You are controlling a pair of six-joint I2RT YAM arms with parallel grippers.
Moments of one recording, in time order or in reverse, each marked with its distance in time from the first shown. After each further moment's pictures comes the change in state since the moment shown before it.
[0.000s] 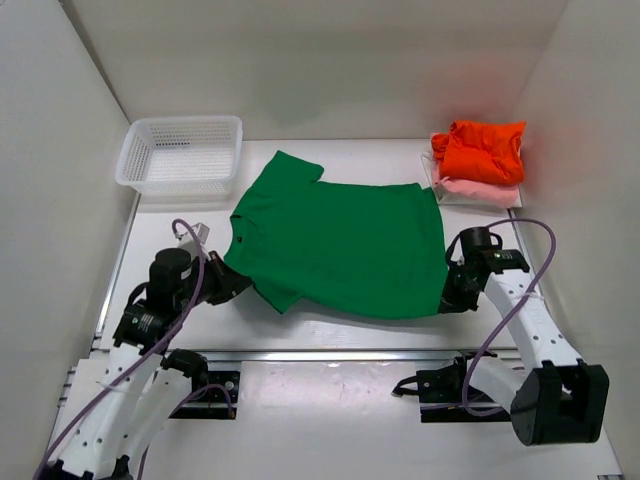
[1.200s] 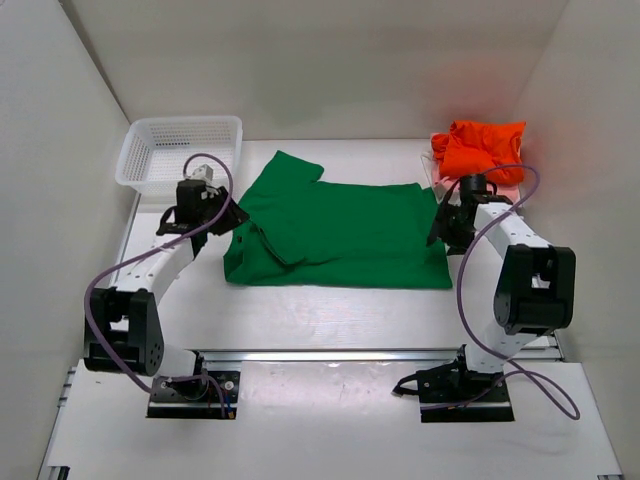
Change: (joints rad) left arm 0.196 0.872 0.186 0.595 -0.084 0.133; right arm -0.097 0.641 0.381 0.350 -0.022 -0.108
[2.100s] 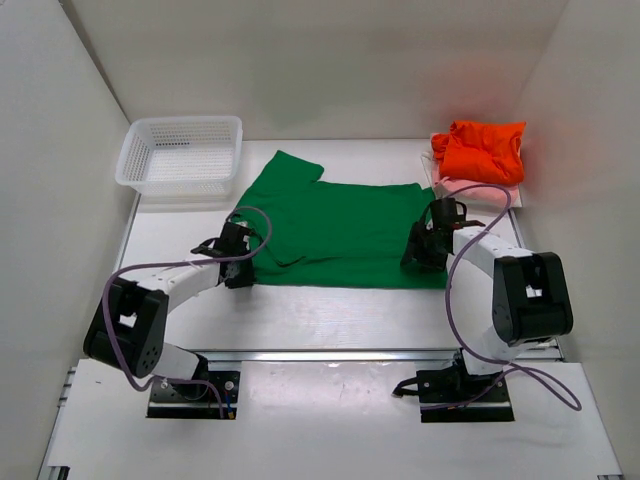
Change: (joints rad) left arm -0.248 0.045 -0.186 -0.215 -0.278 0.081; right arm 0.167 -0.074 -0.263 0.267 -0.056 0.117
